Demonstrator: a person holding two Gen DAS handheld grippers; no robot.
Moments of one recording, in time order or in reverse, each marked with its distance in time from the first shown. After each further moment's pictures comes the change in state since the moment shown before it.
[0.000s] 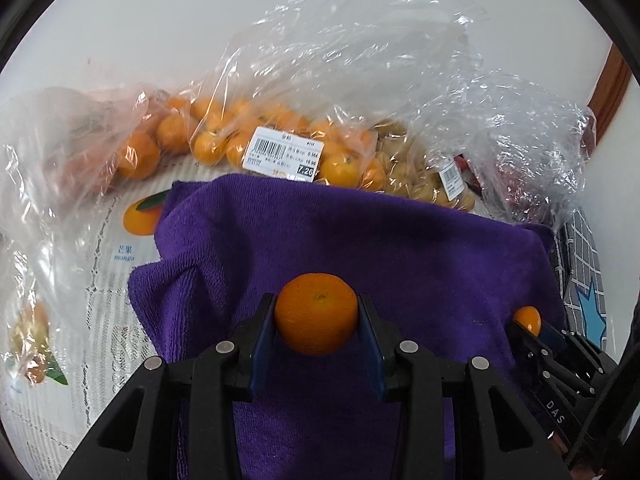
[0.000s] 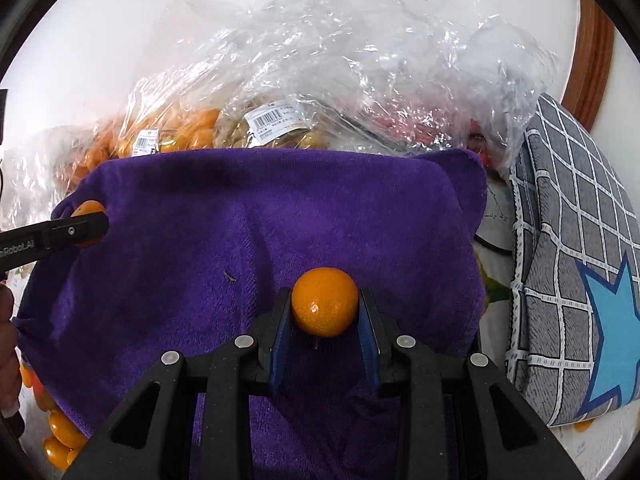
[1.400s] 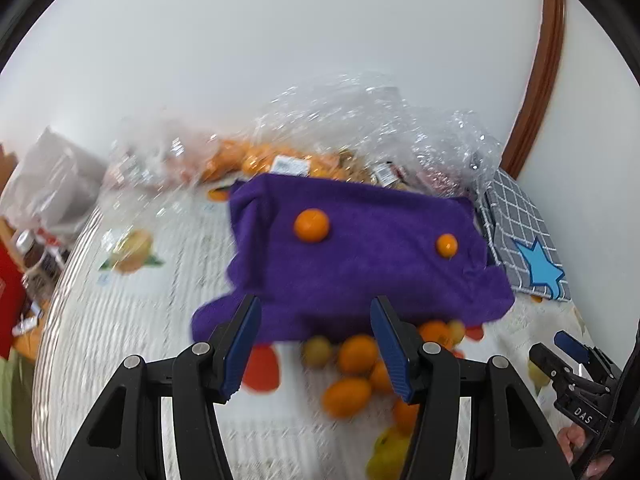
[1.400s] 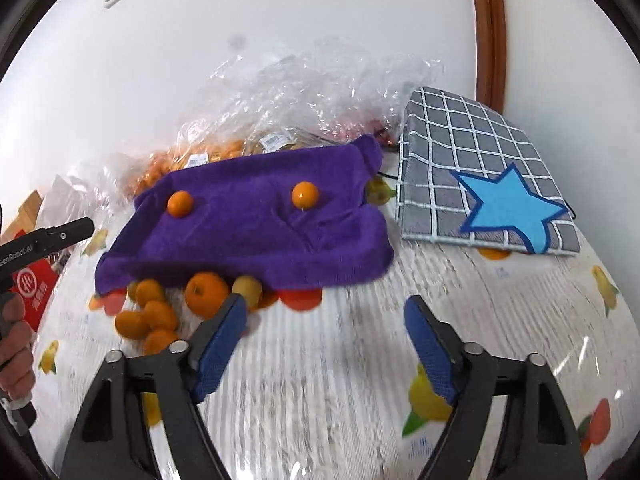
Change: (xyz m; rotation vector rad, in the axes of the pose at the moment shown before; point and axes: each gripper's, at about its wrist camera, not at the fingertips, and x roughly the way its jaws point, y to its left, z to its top) left arm -0.165 -0.006 -0.117 0.051 -0.204 0.016; right arm -0.168 -0.017 -0.127 0.126 -0.143 0.009
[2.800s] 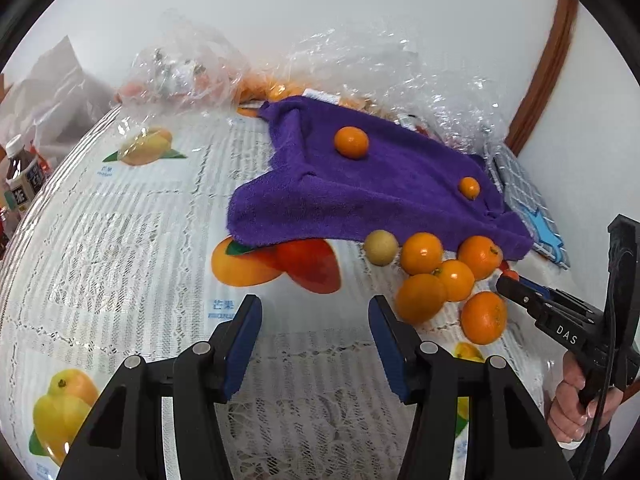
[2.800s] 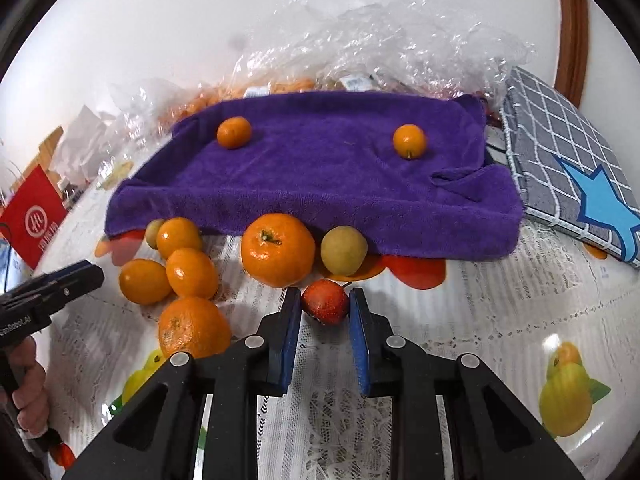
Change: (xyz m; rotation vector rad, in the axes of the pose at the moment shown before) left arm 0.031 0.060 -0.076 -0.049 0.051 -0.108; right arm 0.064 0.063 -0.020 -0.133 0.089 0.111
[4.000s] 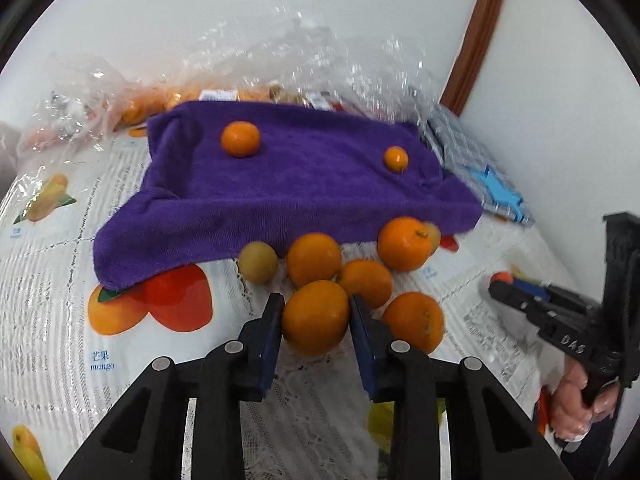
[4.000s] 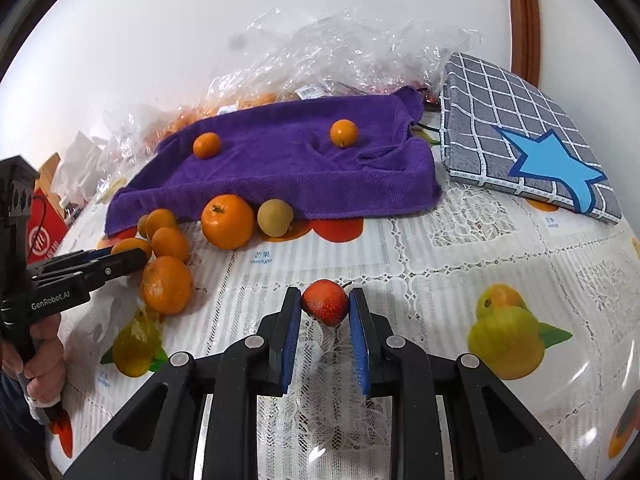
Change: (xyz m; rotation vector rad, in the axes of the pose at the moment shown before) left arm 0.021 -0.062 0.011 0.178 0.027 -0.145; right arm -0.037 -0.042 -0.030 0.082 -0.037 -0.009
